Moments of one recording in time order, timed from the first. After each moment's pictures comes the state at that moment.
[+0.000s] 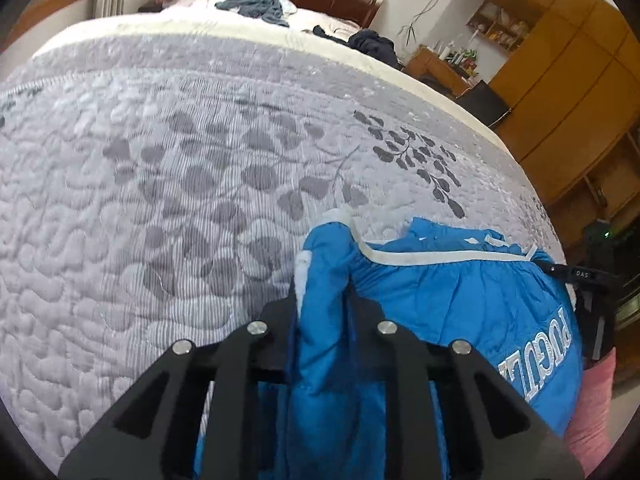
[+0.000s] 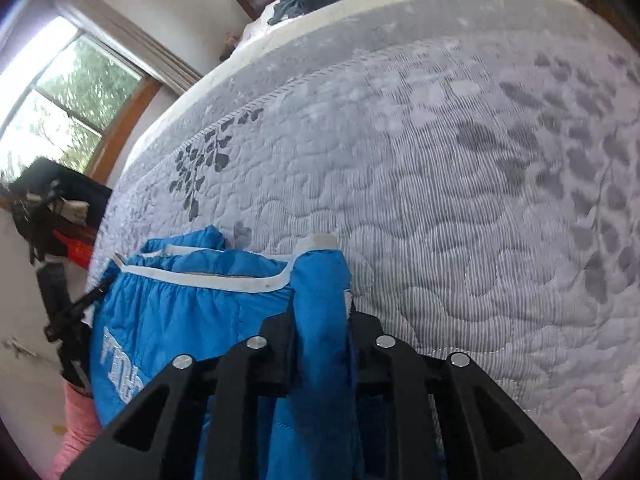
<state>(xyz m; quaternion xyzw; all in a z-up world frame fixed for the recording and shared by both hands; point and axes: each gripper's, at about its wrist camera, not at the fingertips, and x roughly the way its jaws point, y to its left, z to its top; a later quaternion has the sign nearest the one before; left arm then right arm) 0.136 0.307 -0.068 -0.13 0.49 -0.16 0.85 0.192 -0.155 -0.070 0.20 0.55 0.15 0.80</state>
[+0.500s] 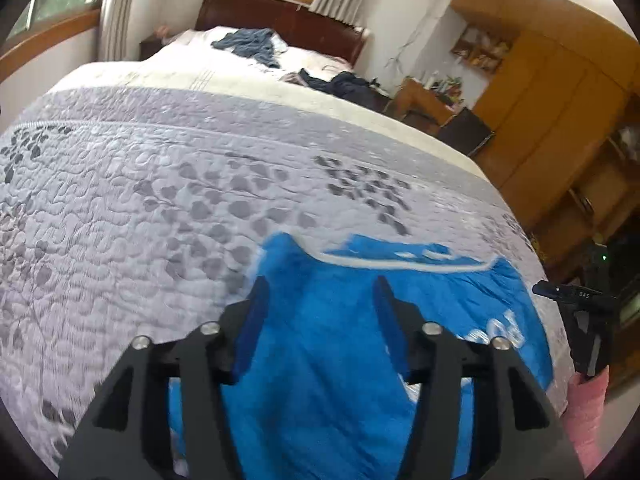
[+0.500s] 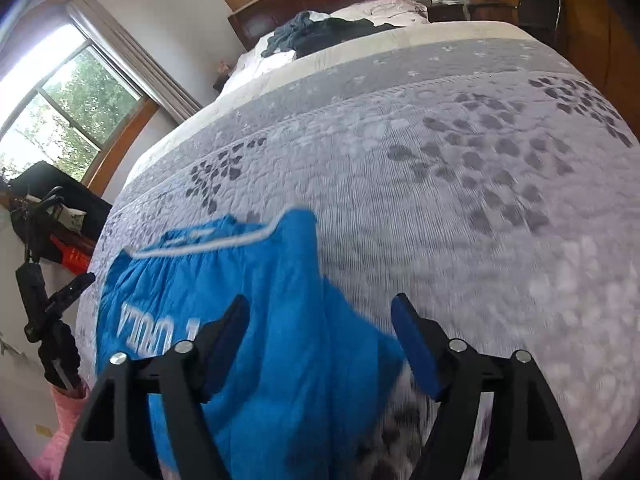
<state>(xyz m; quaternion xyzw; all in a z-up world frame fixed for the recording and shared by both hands) 0.049 0.290 0.014 -0.12 0.43 -0.16 0.88 0.095 -0.187 -0.003 0.18 0.50 0.11 0.84</state>
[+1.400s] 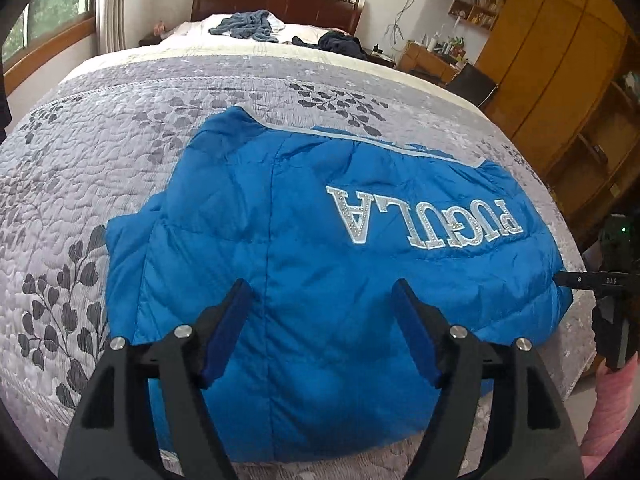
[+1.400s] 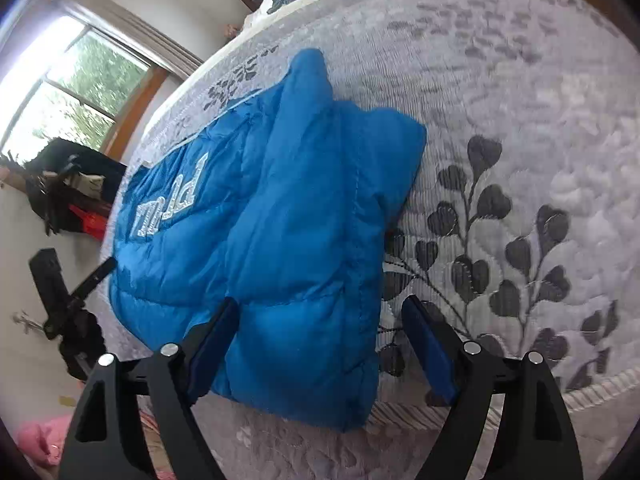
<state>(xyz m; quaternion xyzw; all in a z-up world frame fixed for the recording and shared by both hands) -0.041 0.243 -0.025 -0.06 0.47 -0.14 0.87 0.005 -0.173 -0.061 0.23 0.56 0.16 0.78</state>
